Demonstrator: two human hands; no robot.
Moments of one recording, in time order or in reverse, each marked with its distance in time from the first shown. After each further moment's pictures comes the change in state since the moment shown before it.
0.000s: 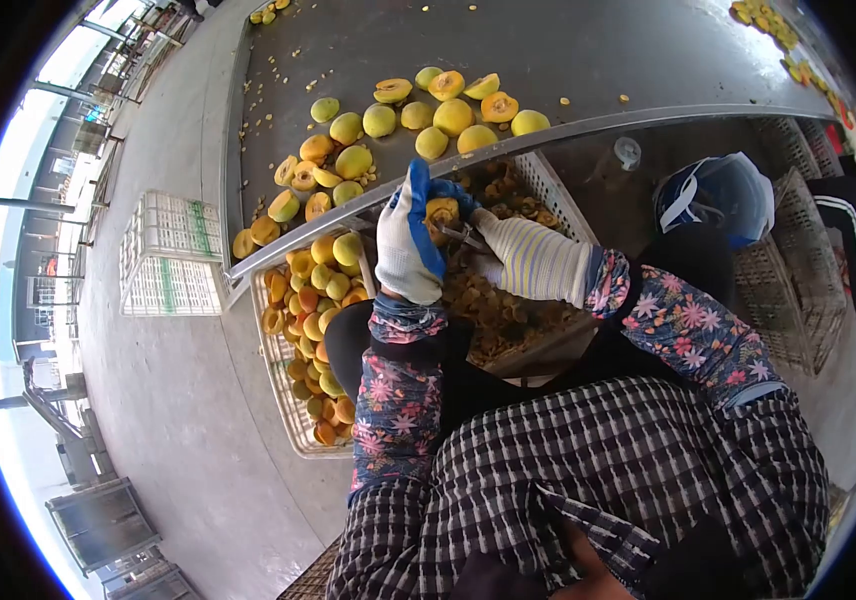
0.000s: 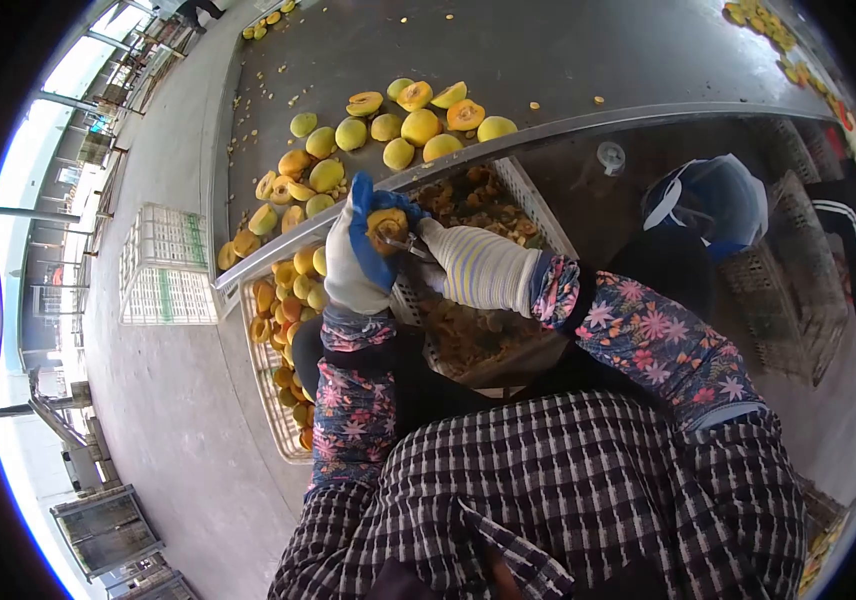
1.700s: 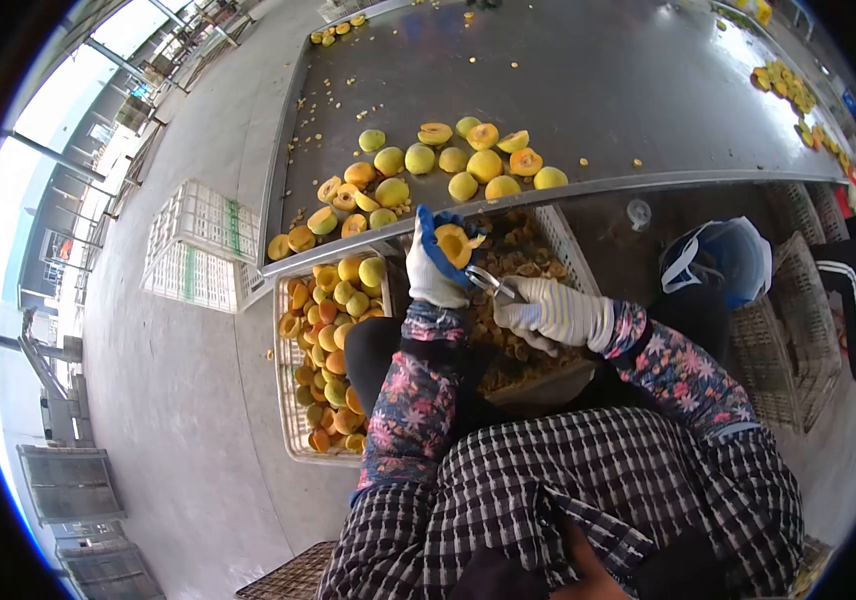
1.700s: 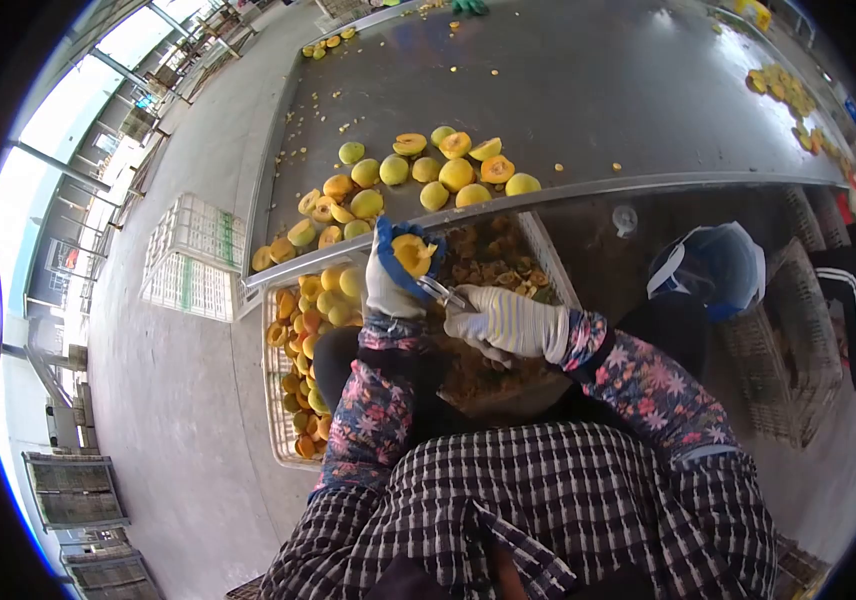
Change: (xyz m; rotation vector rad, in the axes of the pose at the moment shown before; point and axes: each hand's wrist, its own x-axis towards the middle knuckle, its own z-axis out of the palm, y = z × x) left_hand 0.032 -0.028 -0.034 -0.483 0.095 0.001; right_hand -0.032 -0.014 -0.013 0.741 -0.308 0.245
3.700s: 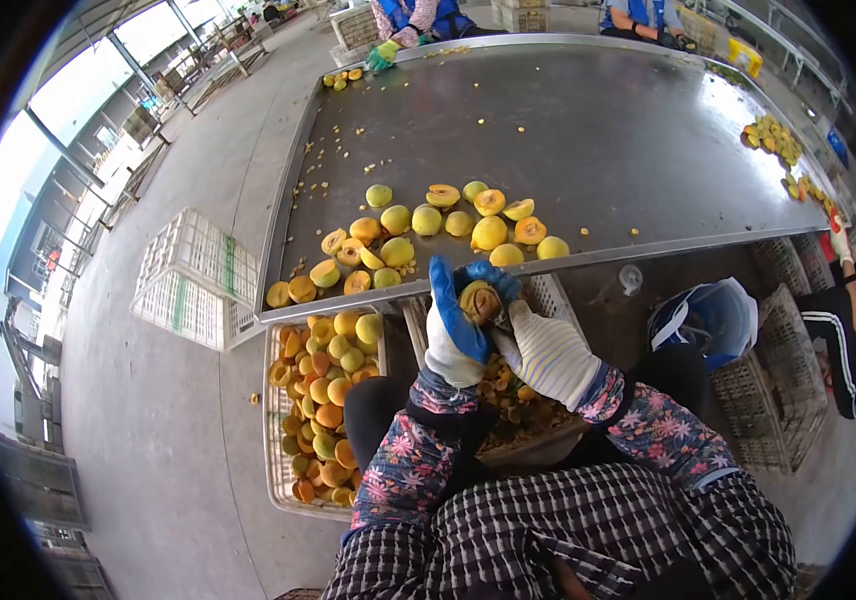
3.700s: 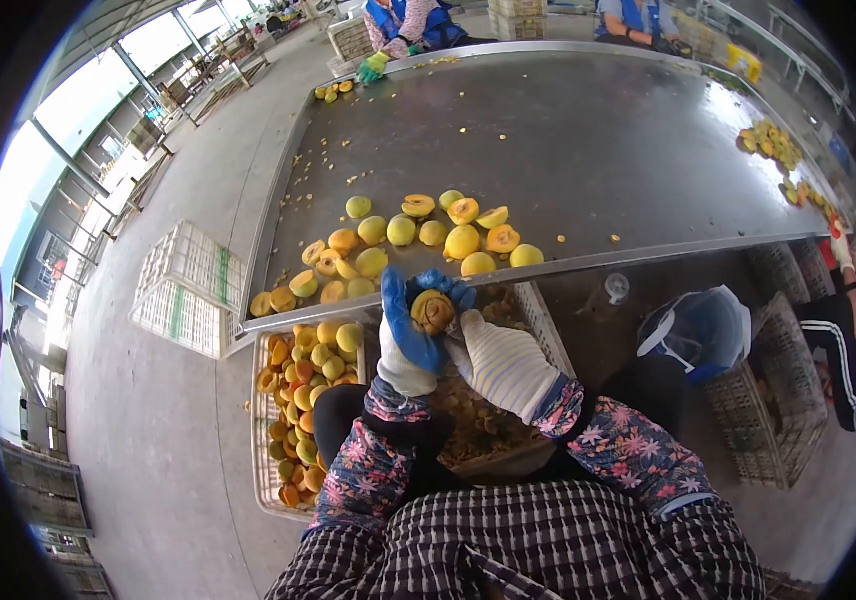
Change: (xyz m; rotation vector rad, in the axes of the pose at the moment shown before) left_hand -0.045 0.002 0.054 0.079 -0.252 0.014; right_hand 0.024 -0.008 0.010 -1.284 0.781 -0.555
